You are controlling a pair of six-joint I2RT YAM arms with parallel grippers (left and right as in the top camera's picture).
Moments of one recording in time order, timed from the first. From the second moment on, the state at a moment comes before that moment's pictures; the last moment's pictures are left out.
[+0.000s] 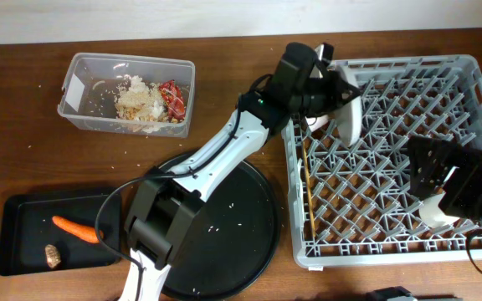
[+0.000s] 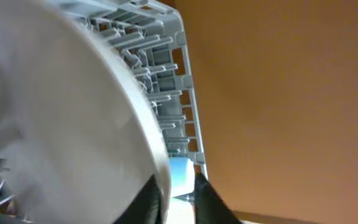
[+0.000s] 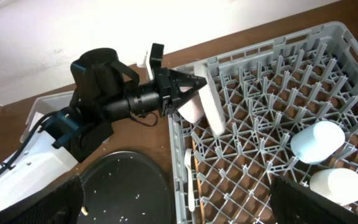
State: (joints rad) left arm -0.69 2.18 1.88 -0.12 0.56 -1.04; right arm 0.14 1.22 2.29 -1.69 0.00 0.39
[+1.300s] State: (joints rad) left arm -0.20 1.32 1.88 -1.46 -0.24 -0.22; right arm 0.45 1.32 2.29 -1.65 -0.02 0.03
